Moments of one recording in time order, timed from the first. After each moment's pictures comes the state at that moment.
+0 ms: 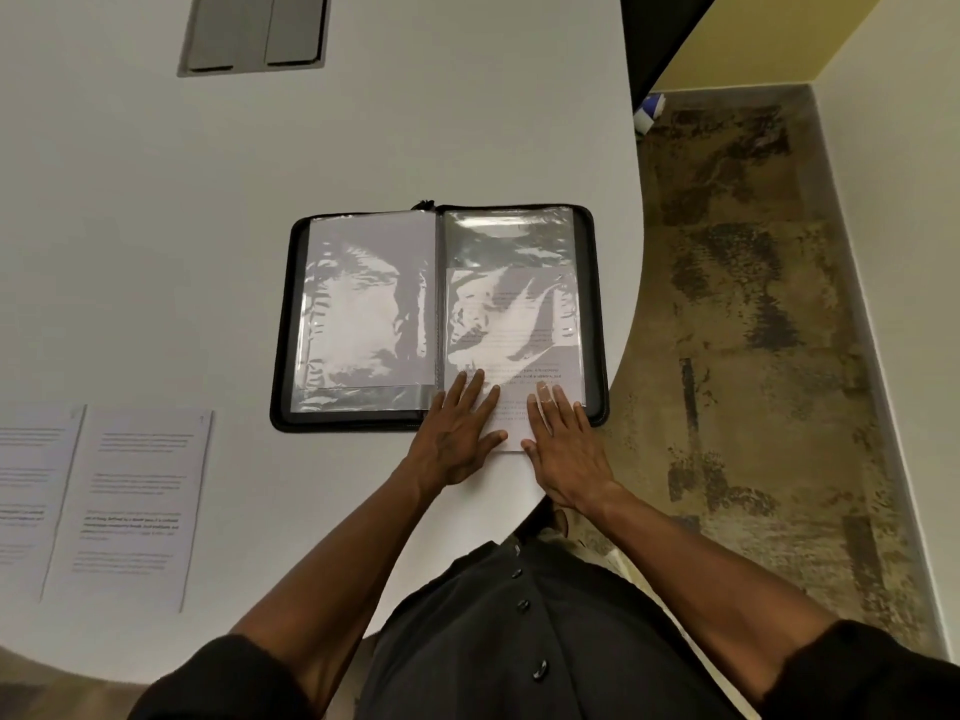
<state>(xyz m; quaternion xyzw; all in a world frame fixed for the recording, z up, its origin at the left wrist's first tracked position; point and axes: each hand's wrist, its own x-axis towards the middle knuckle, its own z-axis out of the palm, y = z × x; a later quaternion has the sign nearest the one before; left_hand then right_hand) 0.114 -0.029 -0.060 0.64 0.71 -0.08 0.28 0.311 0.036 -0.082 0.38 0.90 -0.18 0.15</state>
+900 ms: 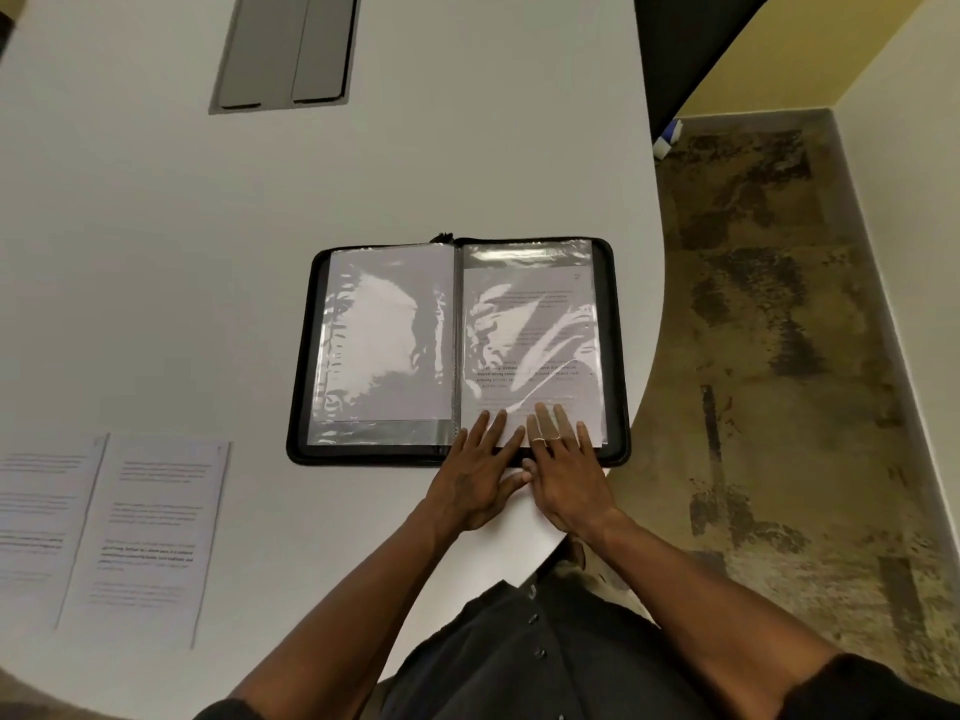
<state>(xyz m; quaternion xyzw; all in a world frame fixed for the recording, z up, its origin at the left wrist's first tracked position) 0.117 -0.028 -0.058 0.64 0.70 -0.06 0.31 0.284 0.044 -0.100 0.38 0.91 -0.15 0.09</state>
